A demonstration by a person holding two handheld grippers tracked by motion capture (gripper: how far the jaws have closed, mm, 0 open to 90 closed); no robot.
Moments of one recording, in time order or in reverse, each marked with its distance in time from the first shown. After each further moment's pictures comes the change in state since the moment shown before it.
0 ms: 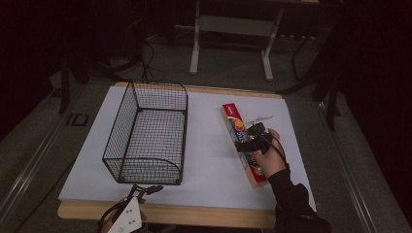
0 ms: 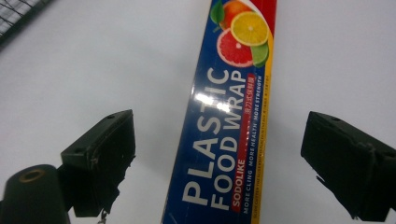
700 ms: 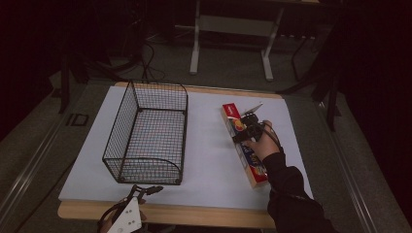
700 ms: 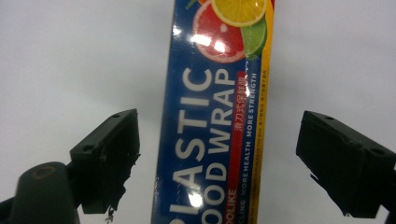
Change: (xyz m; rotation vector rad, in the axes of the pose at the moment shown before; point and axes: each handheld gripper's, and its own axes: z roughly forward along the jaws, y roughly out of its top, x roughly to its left) left arm 0.000 0.000 -0.001 -0.001 -0.009 0.000; right arm -0.009 0.037 0.034 0.299 -0.028 0.092
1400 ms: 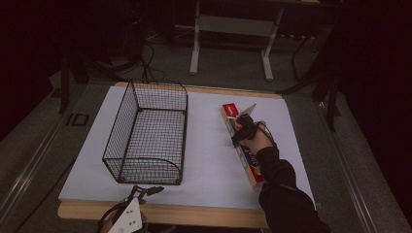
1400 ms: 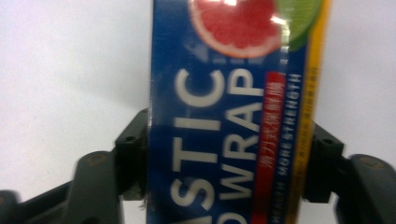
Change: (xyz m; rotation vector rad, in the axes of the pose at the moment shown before) left arm -0.001 0.000 0.001 0.008 -0.007 0.003; right arm -0.002 0.015 0.036 0.190 0.041 0.047
